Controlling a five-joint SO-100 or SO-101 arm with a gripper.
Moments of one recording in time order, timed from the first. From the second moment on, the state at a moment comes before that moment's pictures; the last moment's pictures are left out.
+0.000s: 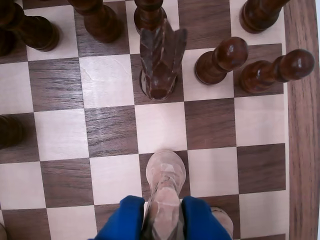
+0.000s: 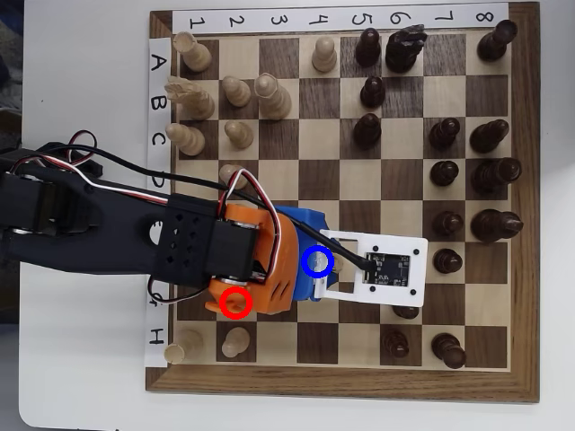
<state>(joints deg) 10.4 81.6 82.7 69.6 87.5</state>
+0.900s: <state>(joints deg) 10.7 81.6 82.7 71.3 86.0</state>
